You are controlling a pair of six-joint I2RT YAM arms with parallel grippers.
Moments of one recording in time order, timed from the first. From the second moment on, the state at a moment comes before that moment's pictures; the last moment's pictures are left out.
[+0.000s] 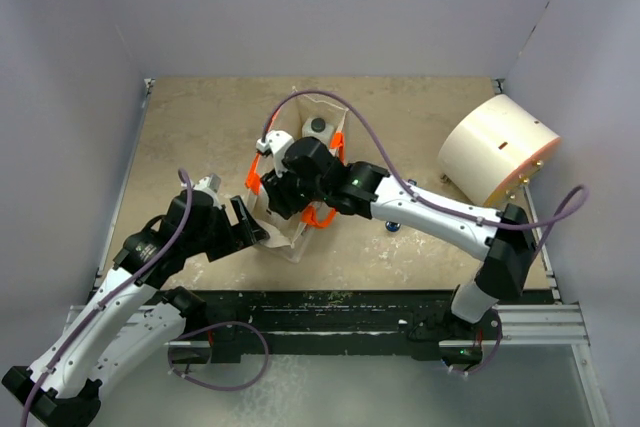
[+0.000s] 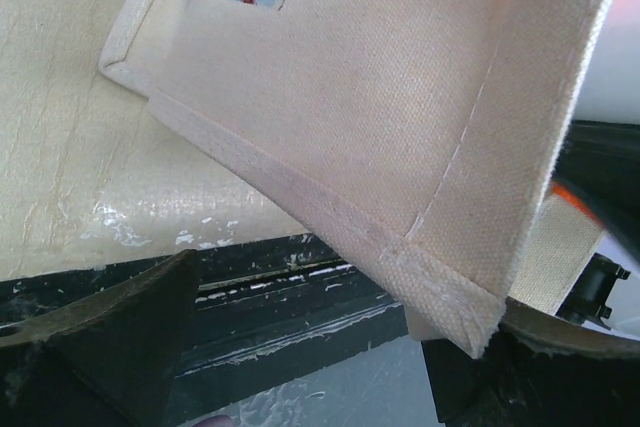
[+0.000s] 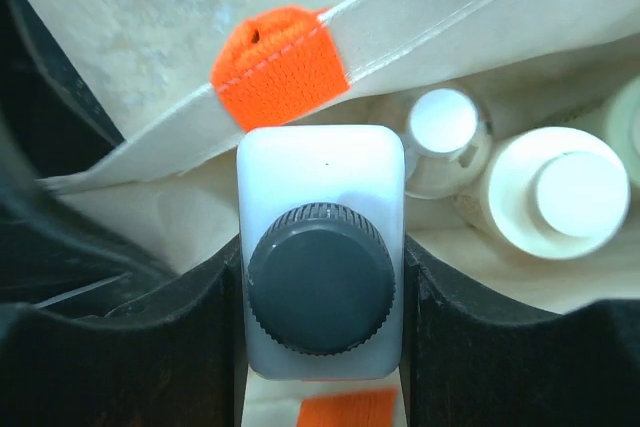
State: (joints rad) left arm -0.54 0.66 0.74 -0.88 0.08 -0.88; right arm 1.04 1.64 1.46 -0.47 0.01 0.15
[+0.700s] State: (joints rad) left arm -0.54 0.66 0.74 -0.88 0.08 -0.88; right arm 0.64 1.12 1.36 -0.49 -0.10 0.79
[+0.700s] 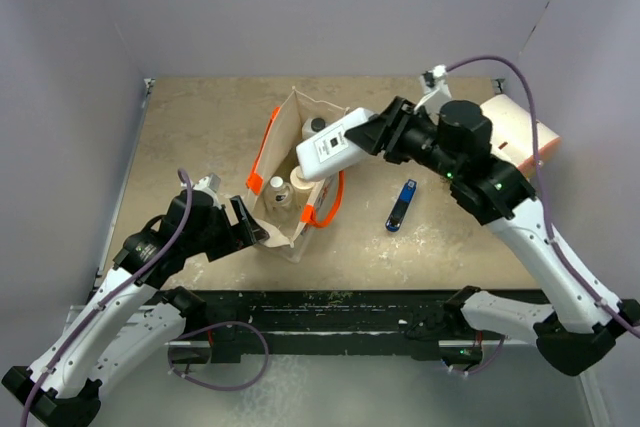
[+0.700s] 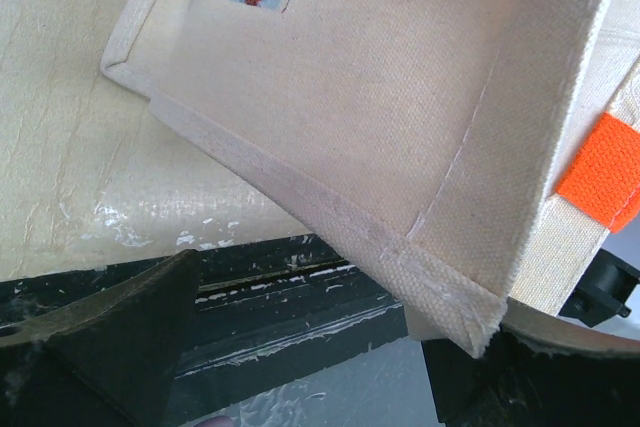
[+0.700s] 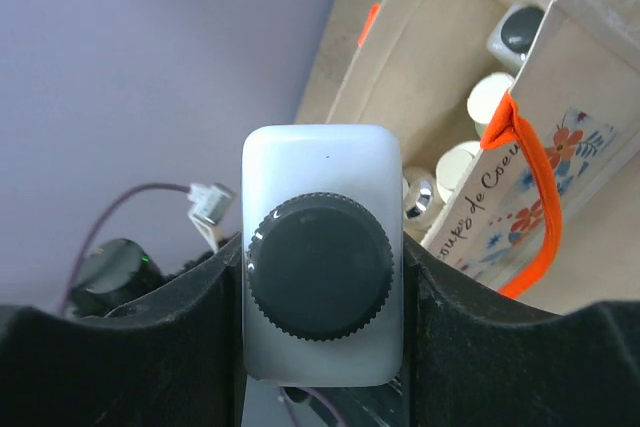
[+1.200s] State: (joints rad) left arm -0.54 0.66 0.74 -0.88 0.08 -0.88; right arm 0.55 0.95 1.36 -0.63 0.32 0.48
